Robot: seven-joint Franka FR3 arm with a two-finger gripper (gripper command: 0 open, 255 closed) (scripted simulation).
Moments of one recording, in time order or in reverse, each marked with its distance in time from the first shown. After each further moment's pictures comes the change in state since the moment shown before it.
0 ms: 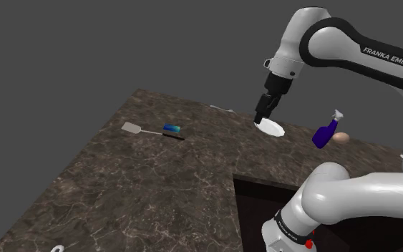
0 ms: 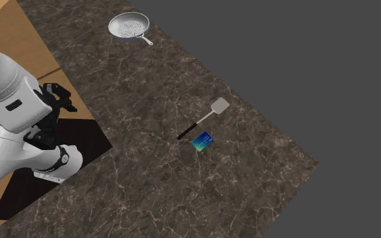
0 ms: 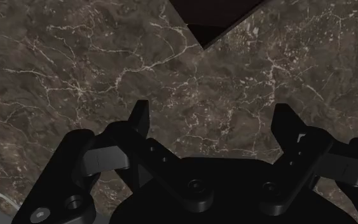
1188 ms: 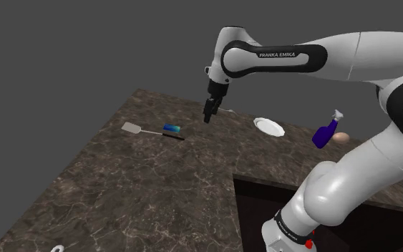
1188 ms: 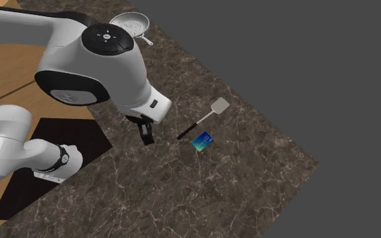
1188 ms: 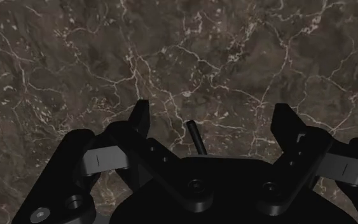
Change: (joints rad) arm 0.080 0.586 0.030 0.223 -0.032 0.356 -0.191
